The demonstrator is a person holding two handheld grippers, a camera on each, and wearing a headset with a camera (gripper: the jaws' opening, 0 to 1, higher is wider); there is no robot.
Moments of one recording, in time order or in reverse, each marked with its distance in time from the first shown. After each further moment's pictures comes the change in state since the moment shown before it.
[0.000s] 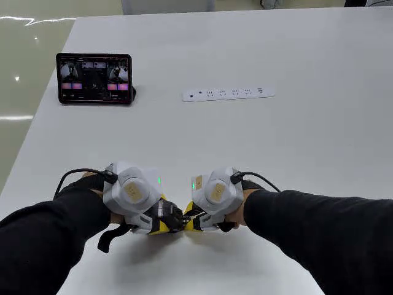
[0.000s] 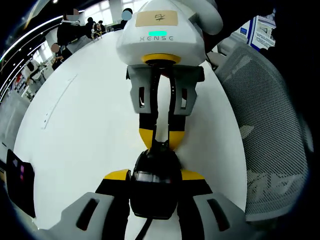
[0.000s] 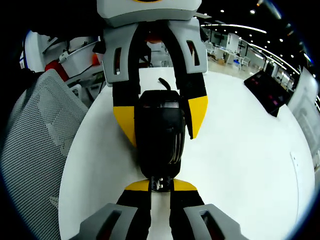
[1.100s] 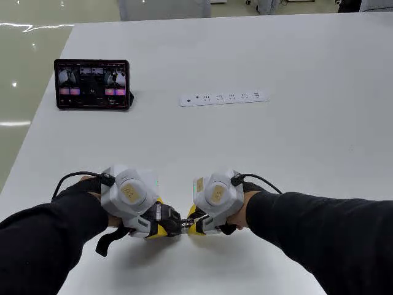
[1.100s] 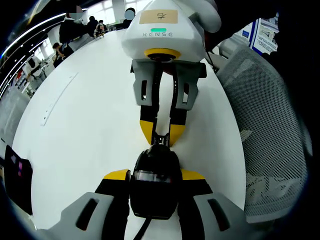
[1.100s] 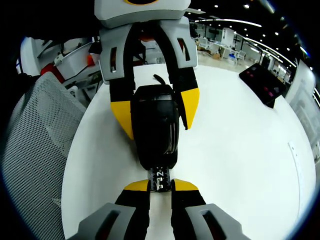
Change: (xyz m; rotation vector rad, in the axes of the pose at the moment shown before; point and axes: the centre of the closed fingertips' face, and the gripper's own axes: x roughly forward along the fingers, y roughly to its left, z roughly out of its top) left arm 0.000 0.000 -0.001 -0.027 -0.005 -0.006; right arm -0.007 -0.001 -0.009 0.052 0.024 -0.013
